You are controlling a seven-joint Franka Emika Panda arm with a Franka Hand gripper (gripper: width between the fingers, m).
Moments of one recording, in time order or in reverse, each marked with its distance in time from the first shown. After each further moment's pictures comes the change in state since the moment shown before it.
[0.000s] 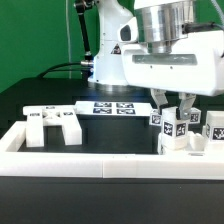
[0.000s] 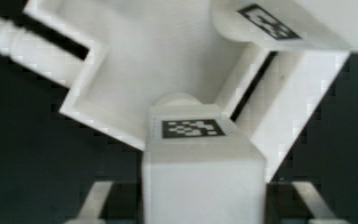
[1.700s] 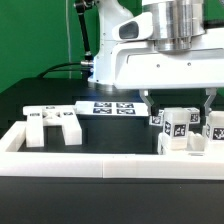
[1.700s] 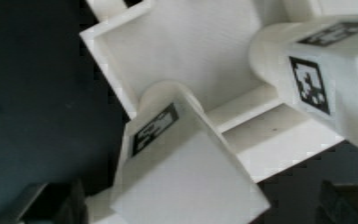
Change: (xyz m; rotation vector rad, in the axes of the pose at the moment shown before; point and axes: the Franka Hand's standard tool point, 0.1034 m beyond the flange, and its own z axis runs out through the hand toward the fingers) arm -0.004 -0.006 -0.003 -0.043 0.030 -0.828
